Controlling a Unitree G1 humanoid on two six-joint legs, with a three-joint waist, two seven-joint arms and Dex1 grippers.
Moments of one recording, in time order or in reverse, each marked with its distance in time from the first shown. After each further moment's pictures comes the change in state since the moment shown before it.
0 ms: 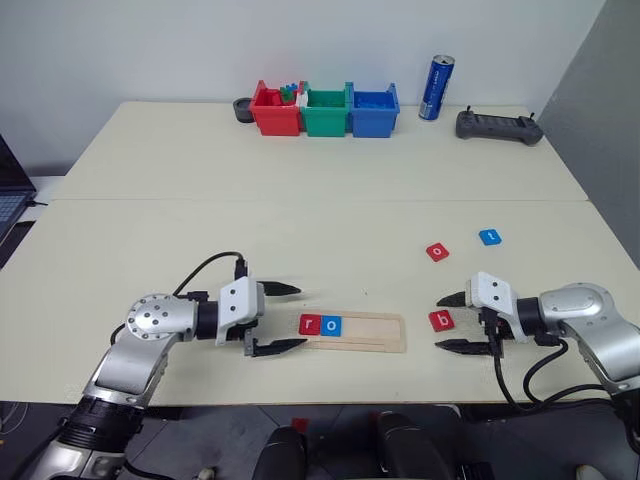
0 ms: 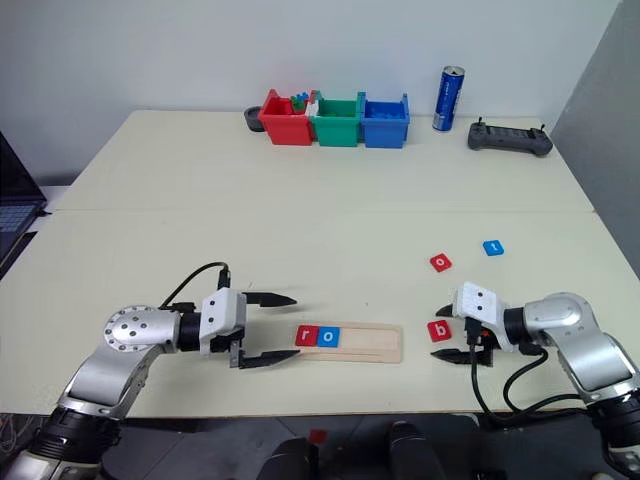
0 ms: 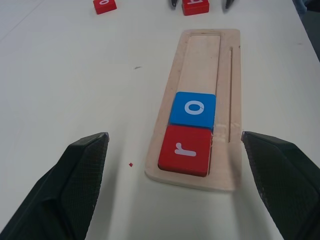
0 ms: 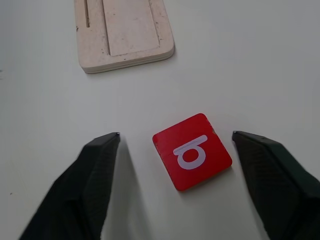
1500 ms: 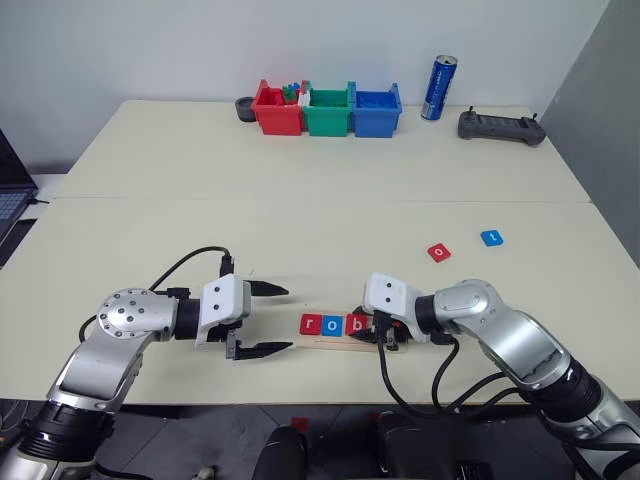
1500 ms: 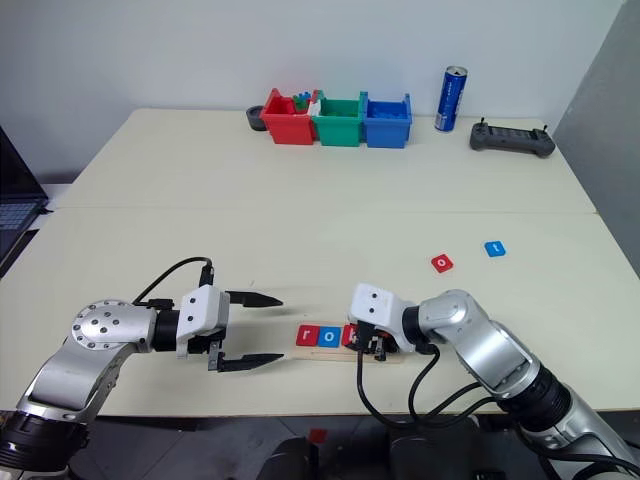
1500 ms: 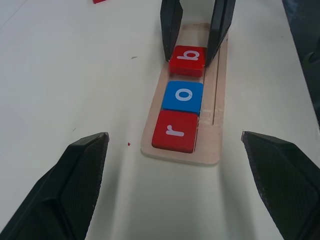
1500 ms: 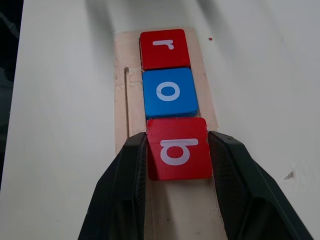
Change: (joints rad) left arm 0.028 0.112 0.057 -0.131 -0.052 0.129 -0.020; right arm -0.253 0.293 0.375 -0.282 -0.072 0.469 -0.302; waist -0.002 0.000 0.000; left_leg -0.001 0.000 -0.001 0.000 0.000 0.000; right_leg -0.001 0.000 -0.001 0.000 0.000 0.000
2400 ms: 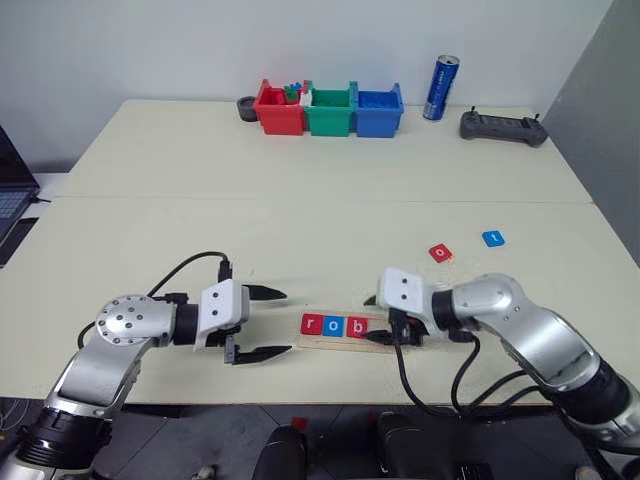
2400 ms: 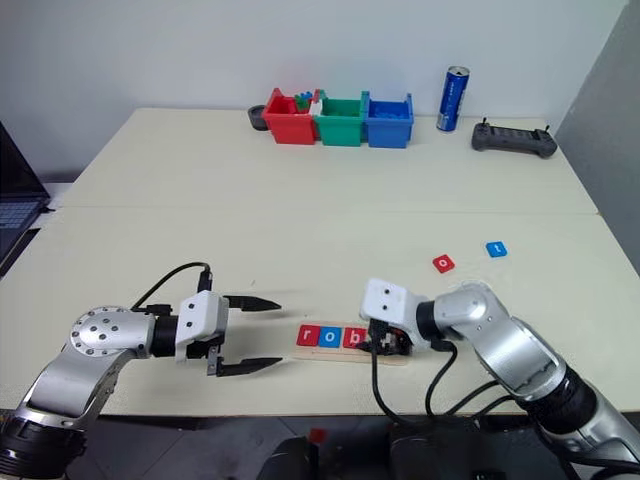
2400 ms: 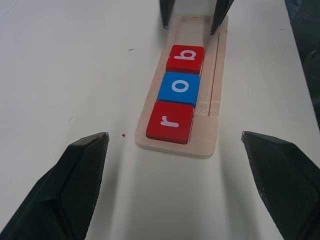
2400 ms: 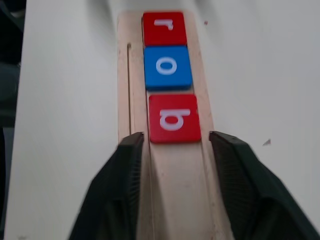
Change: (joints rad) left arm 0.036 0.002 0.002 0.003 0.005 -0.027 0.013; right arm 0.022 -0.125 -0.034 -0.107 0.007 -0.007 0.029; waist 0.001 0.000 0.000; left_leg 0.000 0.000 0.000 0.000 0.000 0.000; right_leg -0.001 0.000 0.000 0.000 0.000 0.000
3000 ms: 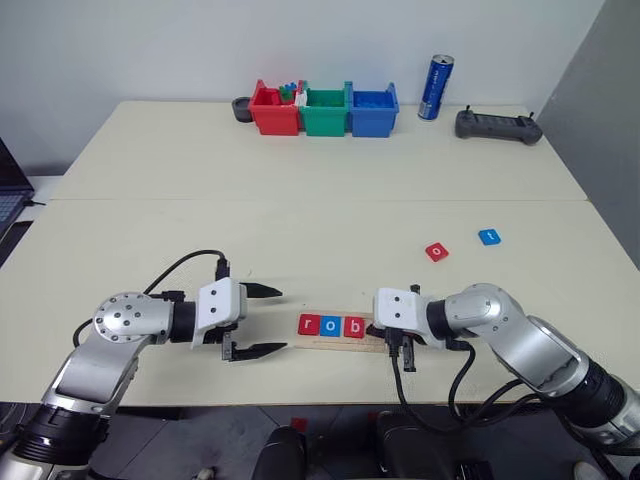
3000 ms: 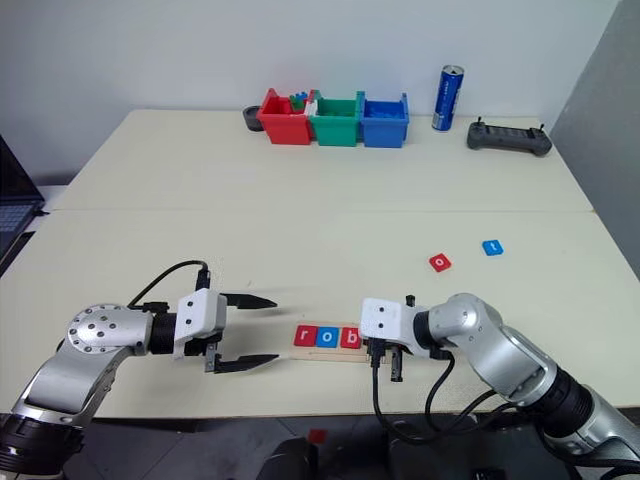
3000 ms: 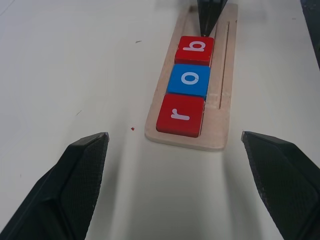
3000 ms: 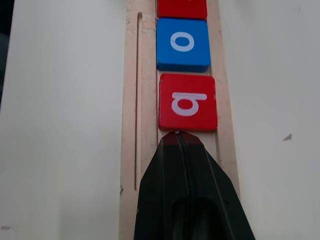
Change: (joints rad) left arm -0.018 0.012 -0.002 0.012 0.016 0.010 0.009; right arm -0.026 0.019 0.079 0.048 -0.078 -0.047 0.014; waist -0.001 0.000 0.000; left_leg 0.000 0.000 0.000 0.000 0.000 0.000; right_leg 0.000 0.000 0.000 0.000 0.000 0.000
